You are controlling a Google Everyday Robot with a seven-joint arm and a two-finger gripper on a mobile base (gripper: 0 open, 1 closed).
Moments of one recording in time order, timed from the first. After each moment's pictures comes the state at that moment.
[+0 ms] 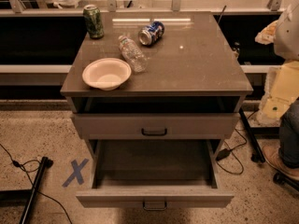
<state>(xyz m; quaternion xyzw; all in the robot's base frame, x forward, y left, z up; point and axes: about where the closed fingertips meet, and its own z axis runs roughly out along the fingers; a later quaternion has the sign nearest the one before) 0.438 -0.216 0.977 -0.60 0.78 -0.04 0.16</state>
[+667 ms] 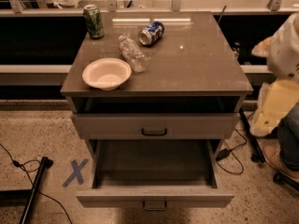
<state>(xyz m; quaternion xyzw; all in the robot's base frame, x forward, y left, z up) 0.437 -0.218 0.948 -0.60 0.78 -0.04 0.16</state>
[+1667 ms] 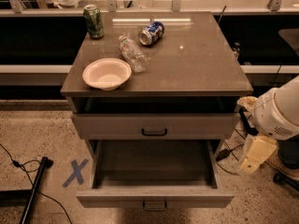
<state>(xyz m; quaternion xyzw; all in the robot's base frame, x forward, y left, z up) 0.424 -0.229 0.813 -0.60 0.78 0.04 0.19</state>
